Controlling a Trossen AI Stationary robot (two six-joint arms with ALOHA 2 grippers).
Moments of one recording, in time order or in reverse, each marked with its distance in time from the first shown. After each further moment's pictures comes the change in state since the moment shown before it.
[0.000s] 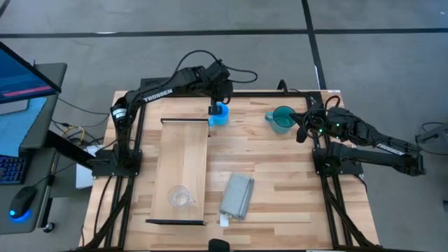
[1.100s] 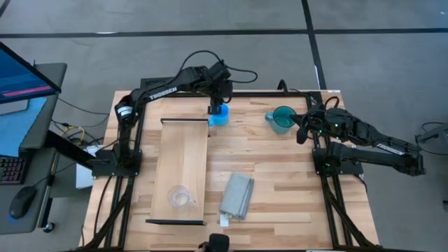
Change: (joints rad) left arm 0.035 0.060 -0.001 -0.023 0.028 0.017; right arm 0.004 0.000 0.000 -0.050 0.001 0.001
